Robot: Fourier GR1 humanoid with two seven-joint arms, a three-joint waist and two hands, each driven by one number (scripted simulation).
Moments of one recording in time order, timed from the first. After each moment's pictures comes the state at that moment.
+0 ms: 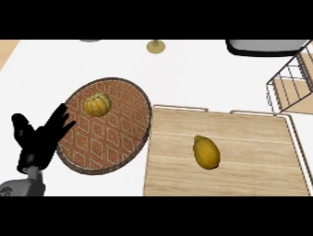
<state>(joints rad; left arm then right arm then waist) -0.07 0.21 0.06 -1.39 0.16 0.01 0.28 -0.22 -1.13 -0.63 -1.84 -0.30 0.32 0.63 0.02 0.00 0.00</state>
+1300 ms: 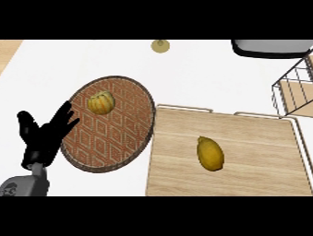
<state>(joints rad) -0.09 0.19 0.06 -1.37 0.14 -0.01 0.27 -0.79 -1.16 -0.16 -0.97 0.09 0.33 0.10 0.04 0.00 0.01</state>
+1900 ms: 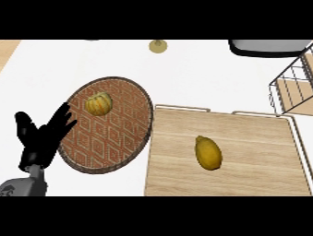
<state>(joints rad) -0.08 0.19 0.07 -1.39 0.14 -0.01 0.30 -0.96 -1.07 -0.12 -0.71 0.25 0.29 -0.10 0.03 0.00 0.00</state>
